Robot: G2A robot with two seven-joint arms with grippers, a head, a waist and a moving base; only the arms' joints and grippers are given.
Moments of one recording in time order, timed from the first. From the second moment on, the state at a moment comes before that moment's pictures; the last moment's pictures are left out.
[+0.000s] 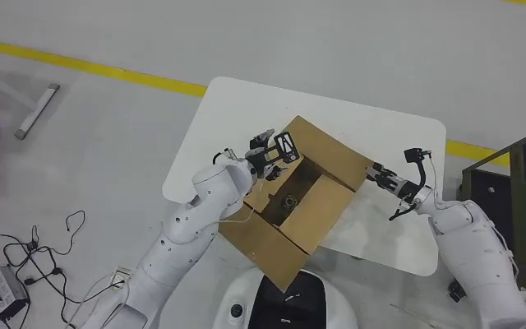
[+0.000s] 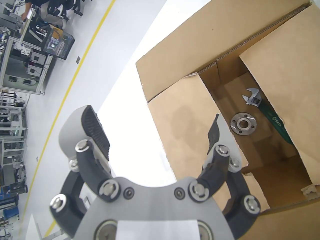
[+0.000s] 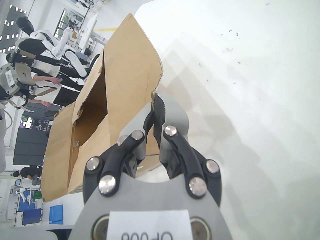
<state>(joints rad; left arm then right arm) 1.07 -1.29 -1.10 -1.67 1.77 -0.49 -0.54 -0.90 -1.10 1.17 -0.79 -0.32 -0.78 0.50</state>
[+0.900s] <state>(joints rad) 1.09 -1.29 -1.11 -1.68 1.72 -0.49 -0.54 -1.19 -1.01 1.45 -1.26 -0.61 -0.83 0.18</state>
